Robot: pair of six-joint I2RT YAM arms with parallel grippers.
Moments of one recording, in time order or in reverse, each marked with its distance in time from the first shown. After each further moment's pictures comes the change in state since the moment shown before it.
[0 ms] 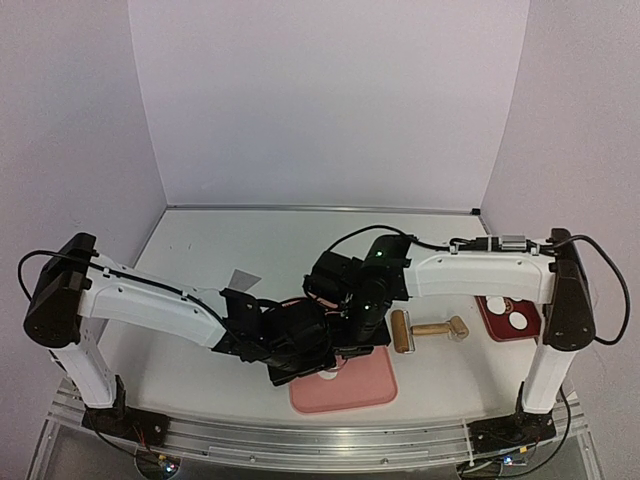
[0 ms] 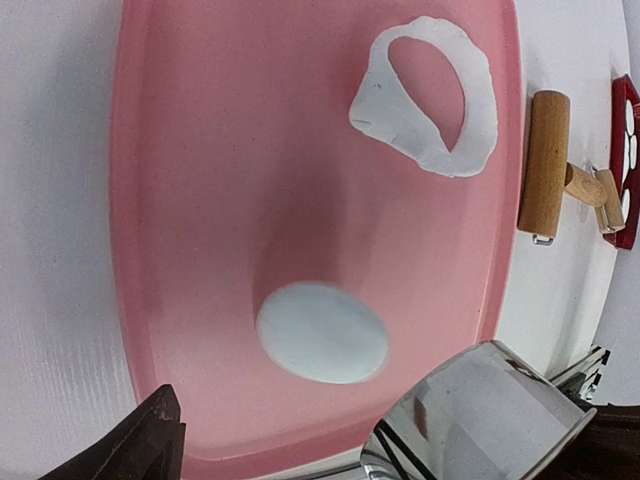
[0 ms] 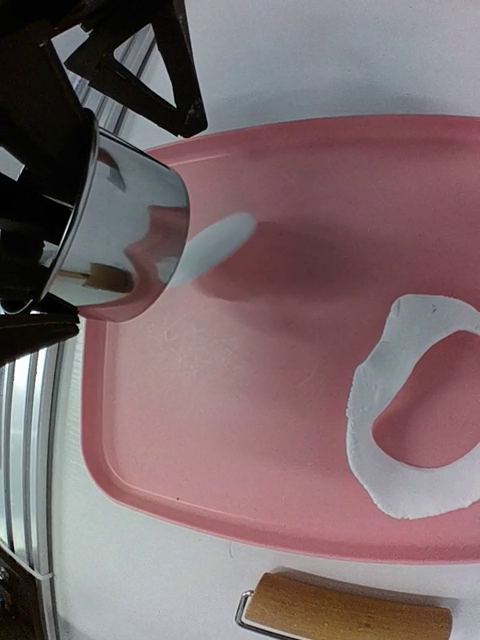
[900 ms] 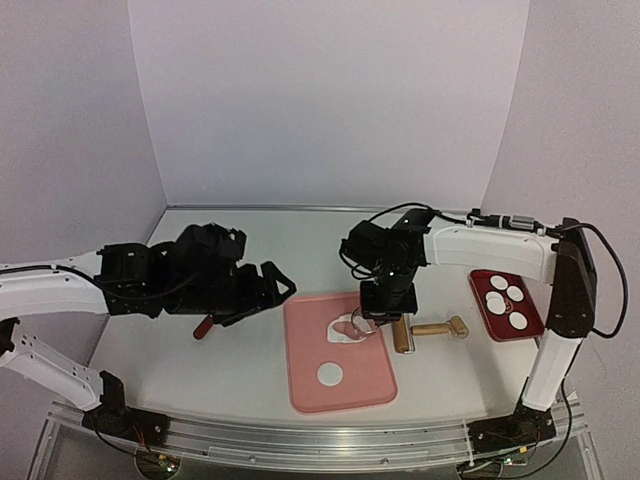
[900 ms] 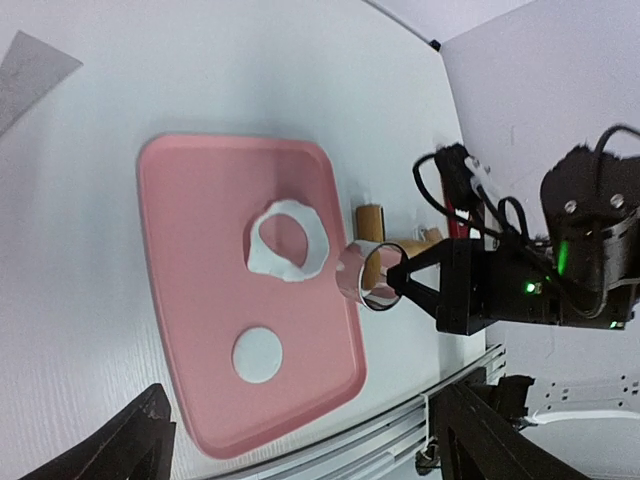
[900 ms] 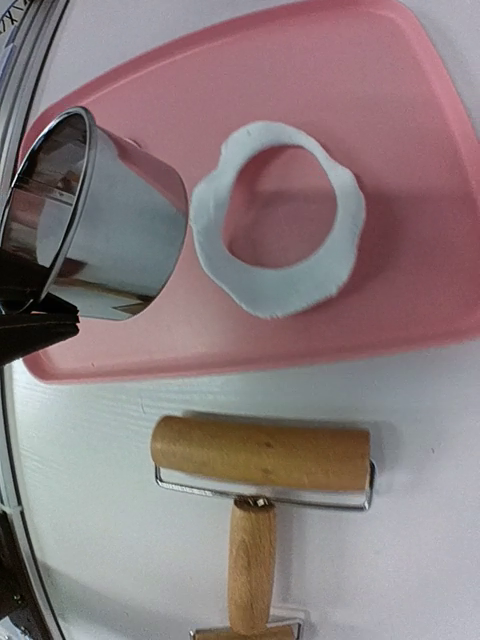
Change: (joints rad) left arm 0.081 -0.503 -0.095 -0.045 -0.117 0.281; right arm -0.217 -0.022 -0.028 -0.035 0.084 -0.060
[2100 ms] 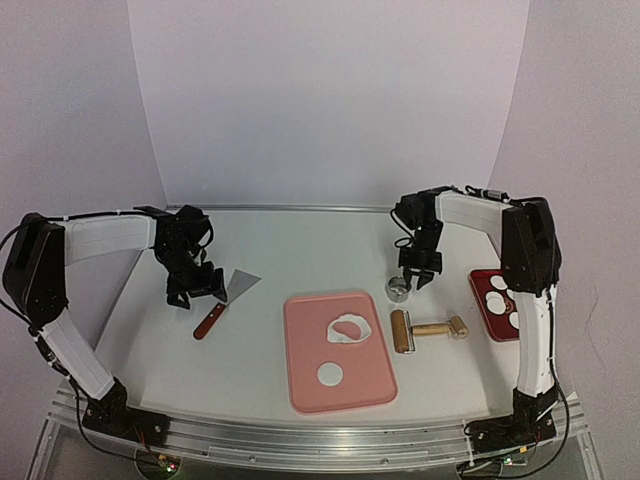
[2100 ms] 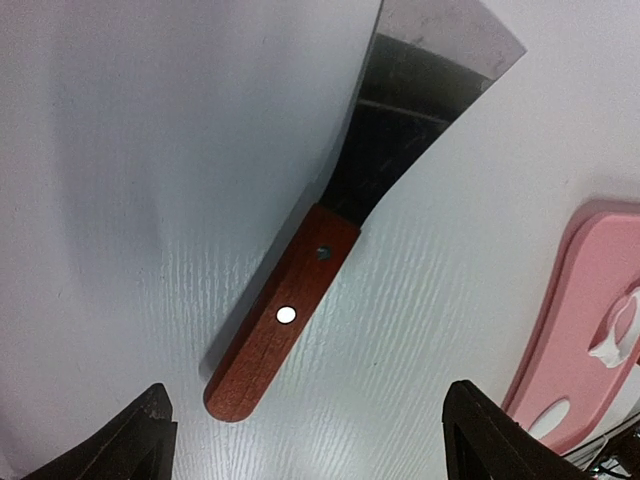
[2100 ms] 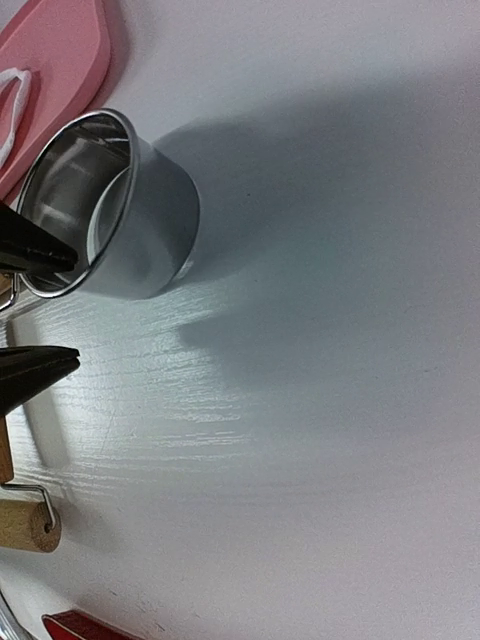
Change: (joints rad) left arm 0.792 0.382 0.094 -0.359 0.378 0.600; right arm -0.516 0.362 0.296 -0.040 -0.085 -0.292
